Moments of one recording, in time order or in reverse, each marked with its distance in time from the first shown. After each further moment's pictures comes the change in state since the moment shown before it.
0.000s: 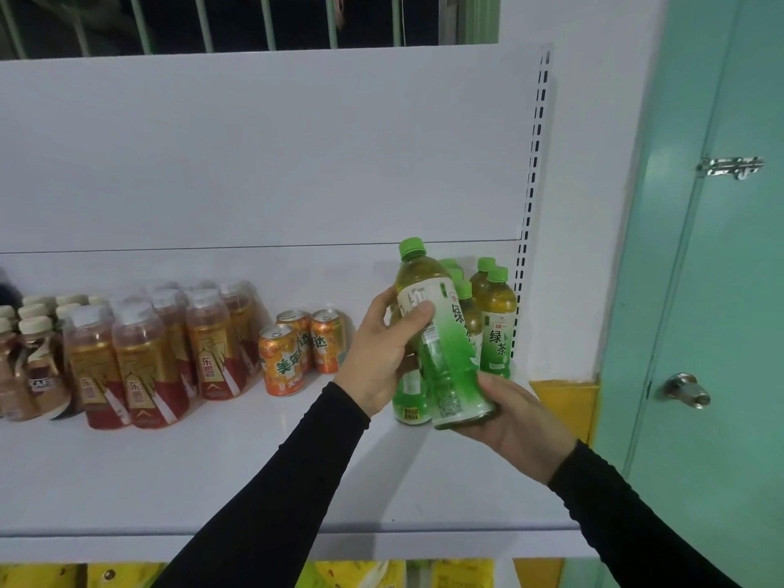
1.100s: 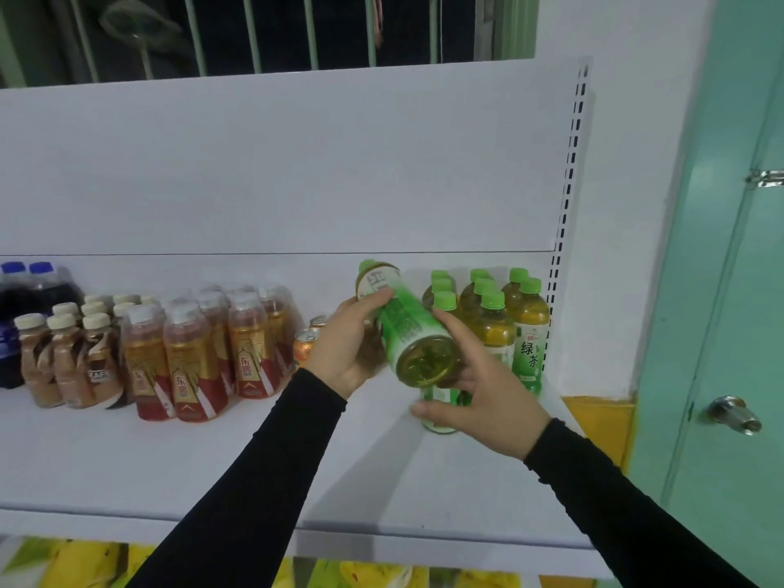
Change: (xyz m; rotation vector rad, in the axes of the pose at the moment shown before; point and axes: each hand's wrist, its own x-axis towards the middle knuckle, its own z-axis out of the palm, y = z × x) left_hand -0.001 0.047 -0.047 -0.097 0.181 -0.130; right_hand 0.030 -0.013 0.058 -0.948 -0.055 -0.361
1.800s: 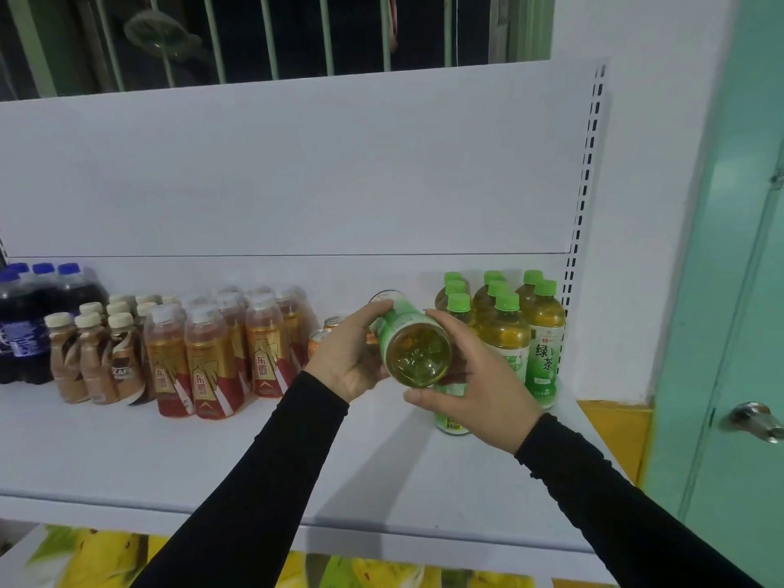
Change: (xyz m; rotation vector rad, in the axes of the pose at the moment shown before) left_hand 0.001 0.003 -0.020 -0.023 0.065 -0.126; right_hand 0.014 -0.007 0.015 -0.065 0.069 -0.070
